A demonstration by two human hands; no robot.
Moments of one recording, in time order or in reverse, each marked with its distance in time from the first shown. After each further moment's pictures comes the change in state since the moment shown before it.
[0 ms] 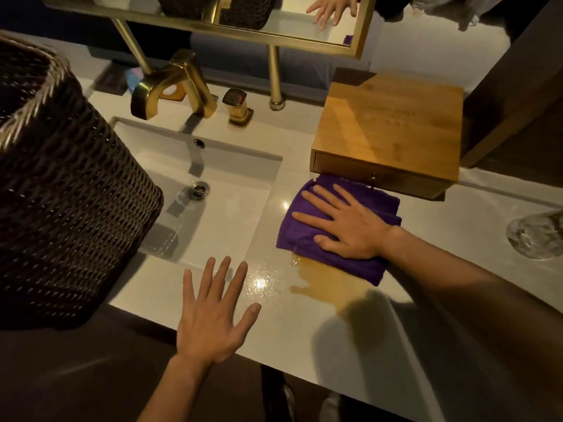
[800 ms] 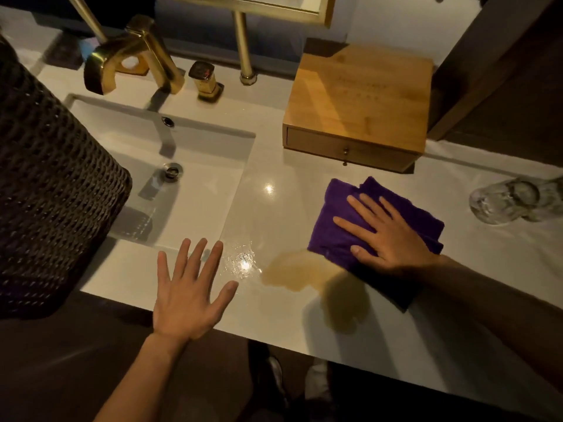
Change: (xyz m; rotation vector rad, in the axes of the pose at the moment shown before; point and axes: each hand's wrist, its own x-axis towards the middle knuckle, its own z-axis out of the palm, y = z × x) left_hand -0.001 0.000 -0.001 -0.049 0.024 -0.004; right_hand -0.138 -0.004 0.032 0.121 -0.031 0.309
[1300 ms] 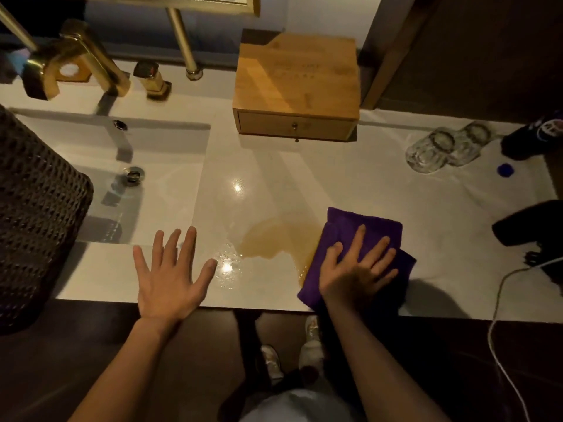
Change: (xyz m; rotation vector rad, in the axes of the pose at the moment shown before) left_hand -0.001 0.003 -0.003 -0.033 0.018 0.003; right_hand -0.058 -0.179 0.037 0.426 0.355 1.405
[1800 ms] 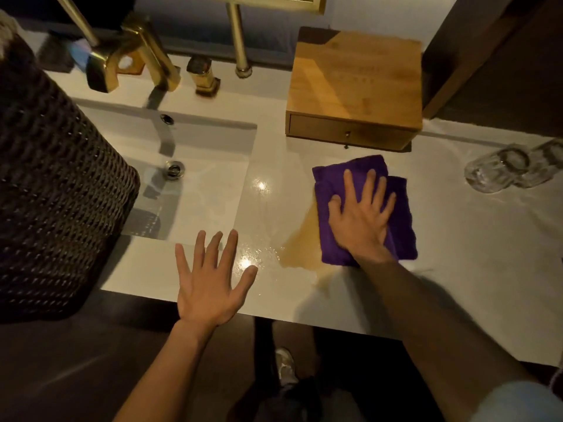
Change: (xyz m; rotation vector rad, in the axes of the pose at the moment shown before) left_hand 0.001 -0.002 0.003 0.000 0.000 0.019; right_hand 0.083 -0.103 0.023 -0.219 -0.041 -0.579
